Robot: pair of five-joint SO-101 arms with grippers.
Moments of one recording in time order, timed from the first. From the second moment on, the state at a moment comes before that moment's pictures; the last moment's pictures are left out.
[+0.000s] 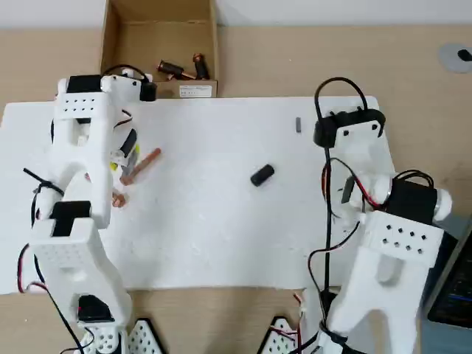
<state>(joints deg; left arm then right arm) -6.6 23.7 -16.4 94.7 -34.2 12.9 -41.6 27.0 96.5 18.9</state>
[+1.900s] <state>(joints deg) -11.1 44.4 -55.8 99.8 23.5 12.9 -41.6 30.1 95.3 18.9</state>
